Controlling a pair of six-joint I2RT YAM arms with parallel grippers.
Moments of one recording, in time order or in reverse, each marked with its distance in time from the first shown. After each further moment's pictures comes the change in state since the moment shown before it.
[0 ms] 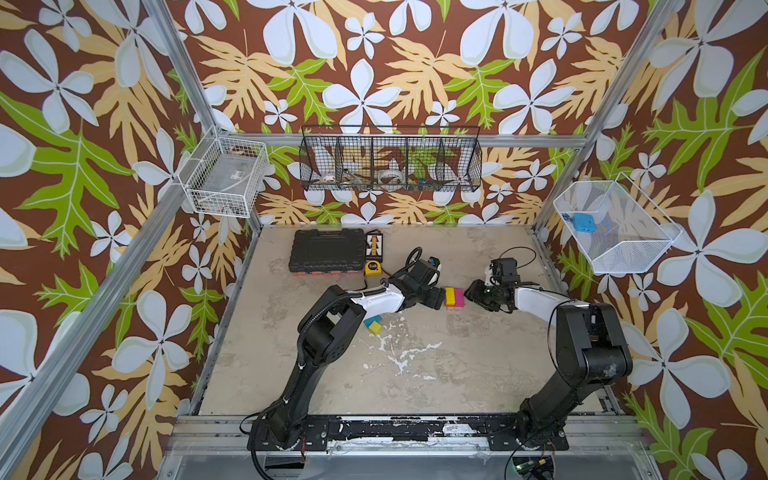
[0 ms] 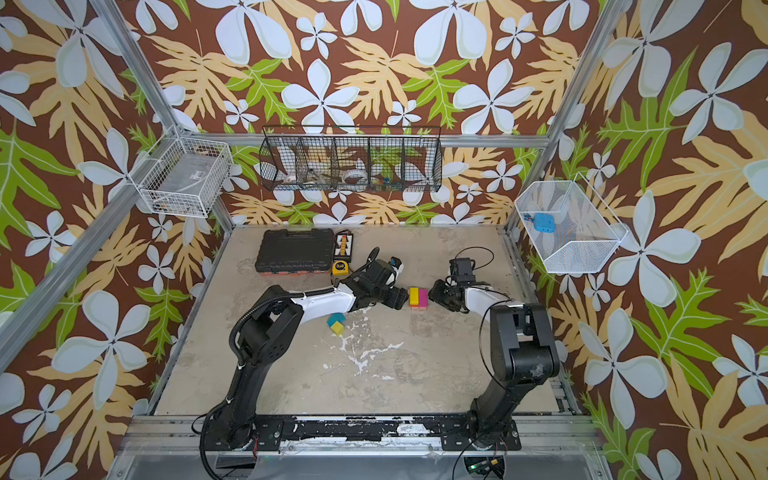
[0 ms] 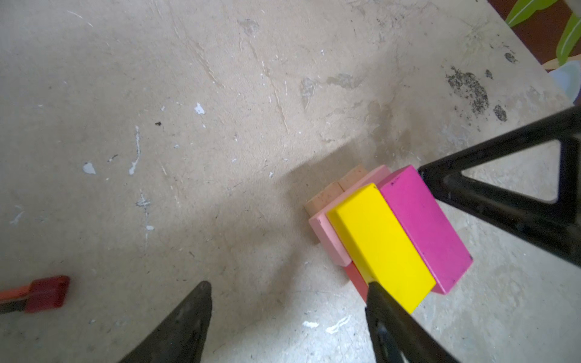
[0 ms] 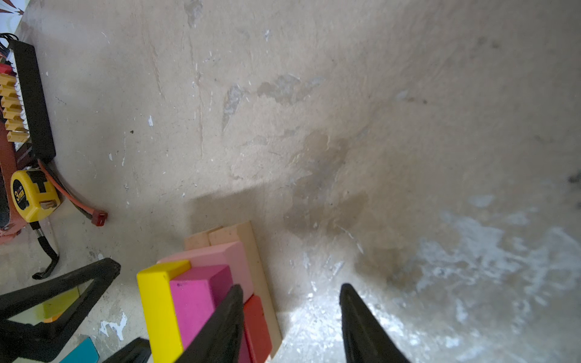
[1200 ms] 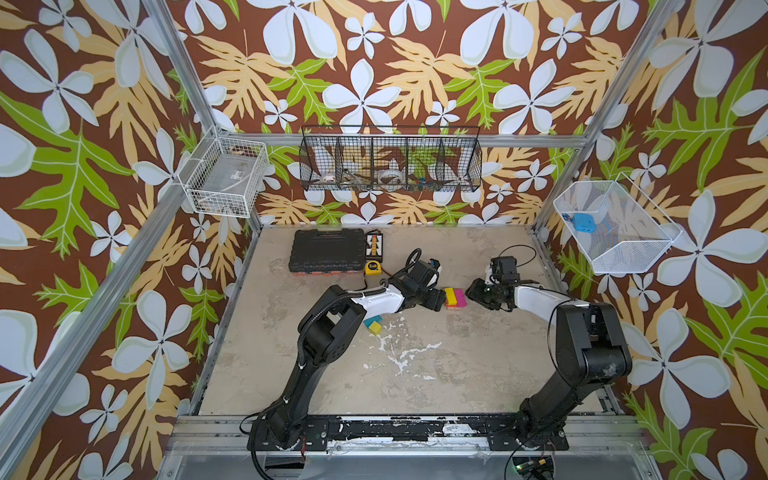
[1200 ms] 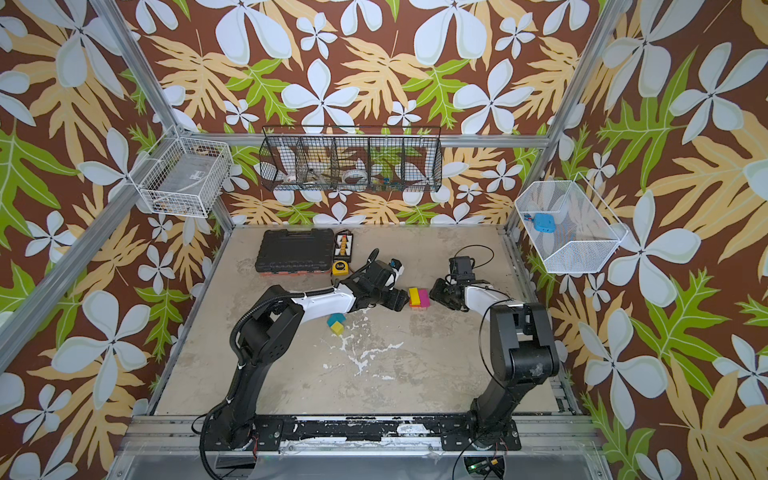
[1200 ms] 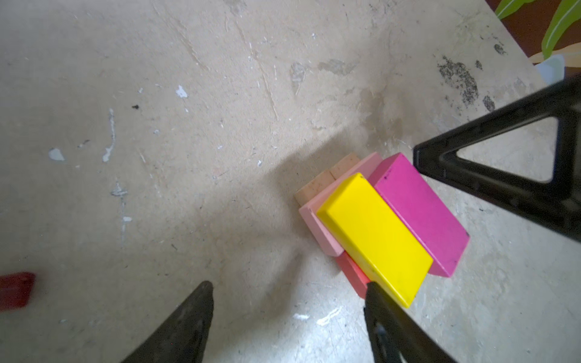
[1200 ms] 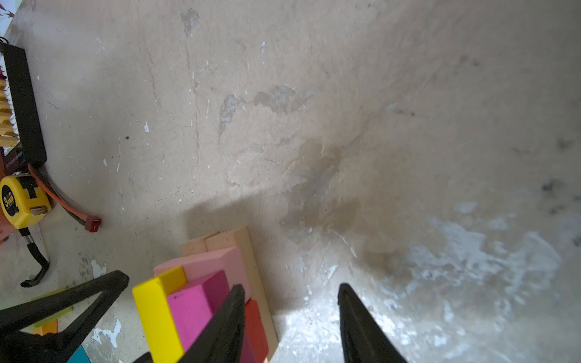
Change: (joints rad) left arm 0.000 -0.010 -0.018 0.006 0.040 -0.014; right arm 0.001 -0.021 0.010 -0.027 0.050 -0.003
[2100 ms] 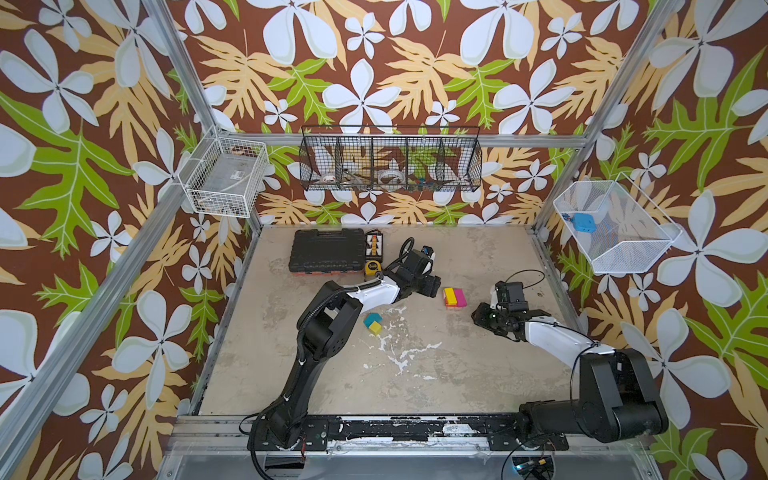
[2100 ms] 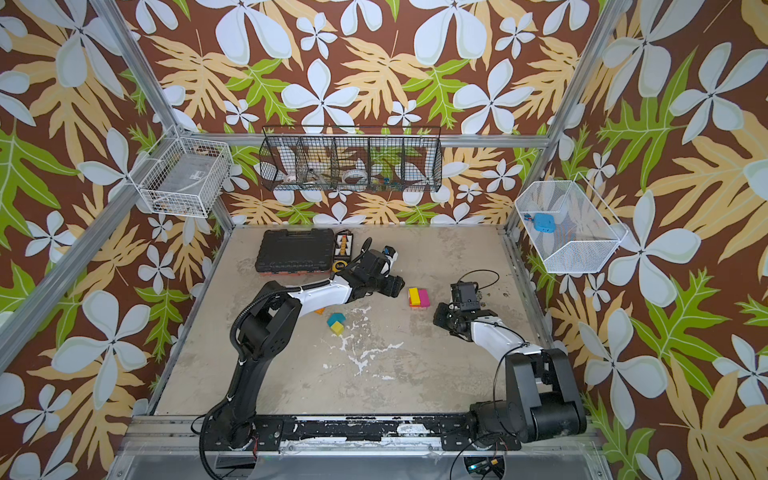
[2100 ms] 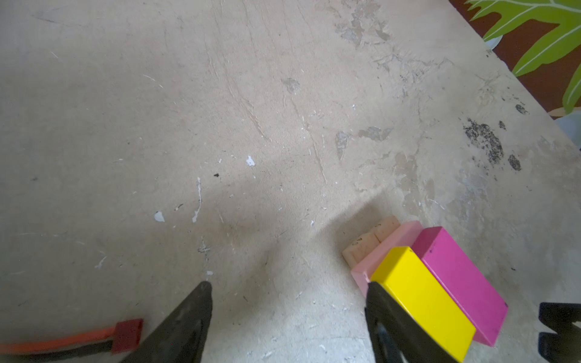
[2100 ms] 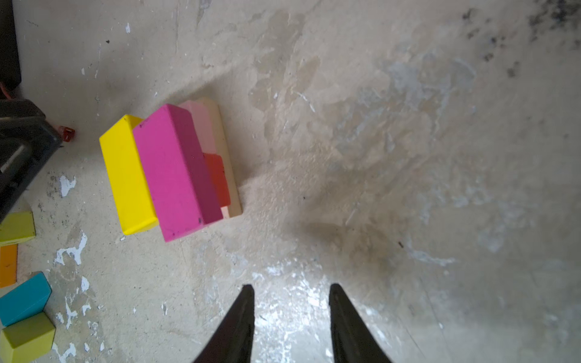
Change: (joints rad) left arm 0.062 0.050 0.100 0.009 -0.039 0.025; right arm 0.058 -0.293 -0.304 0.025 0.040 -0.031
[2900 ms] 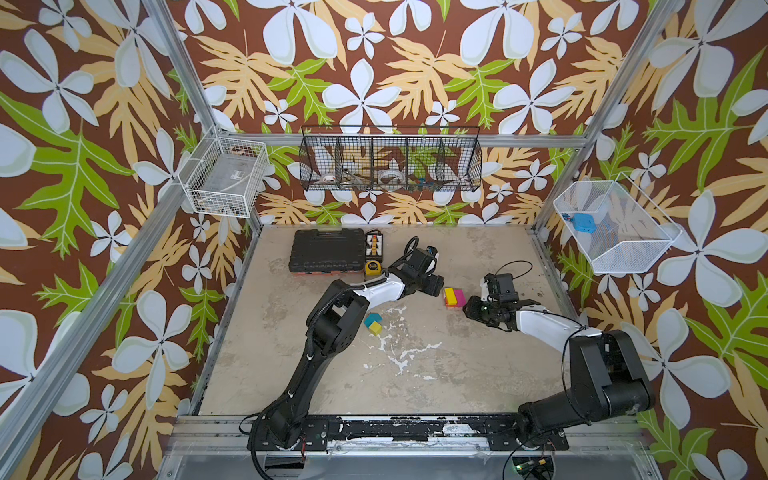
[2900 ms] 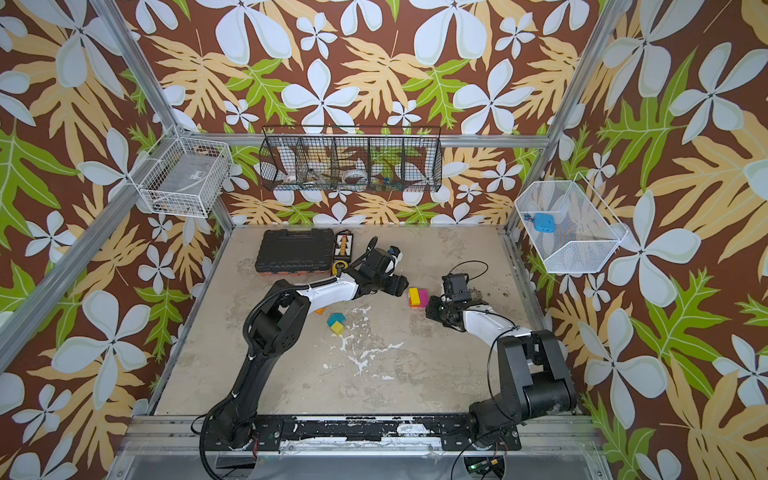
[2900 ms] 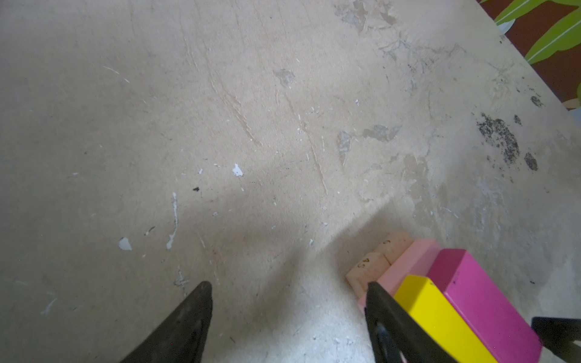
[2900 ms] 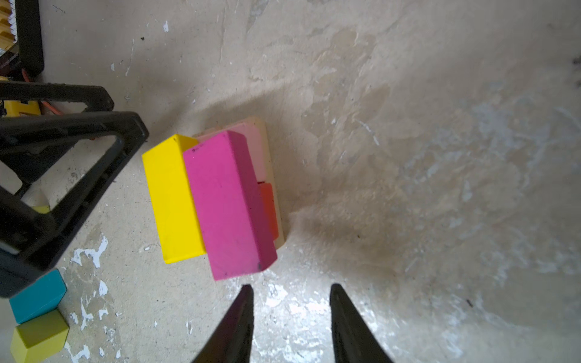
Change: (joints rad) left arm 0.001 0.090 0.117 -0.063 0.037 0.007; right arm 0.048 0.111 0.098 0.014 -0.016 -0.018
